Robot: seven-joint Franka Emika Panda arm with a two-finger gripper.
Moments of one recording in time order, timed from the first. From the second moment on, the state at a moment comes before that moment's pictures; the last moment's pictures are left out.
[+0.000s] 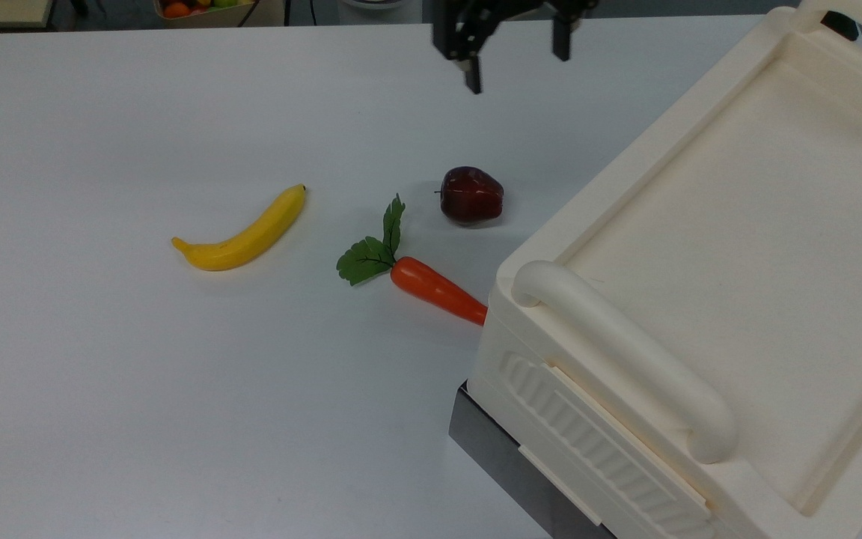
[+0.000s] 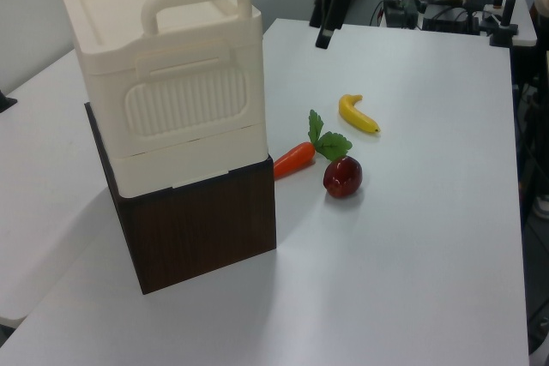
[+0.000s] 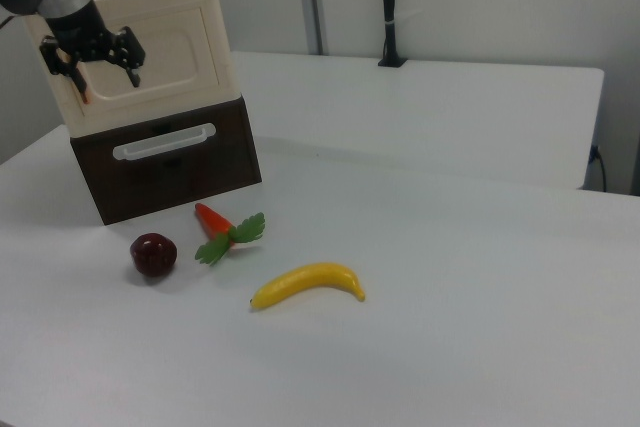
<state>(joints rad) 0.34 0.15 -0.01 -1.45 0.05 1.93 -0.20</state>
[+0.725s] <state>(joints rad) 0.36 0.19 0.12 -1.45 0.07 2.17 -0.22</state>
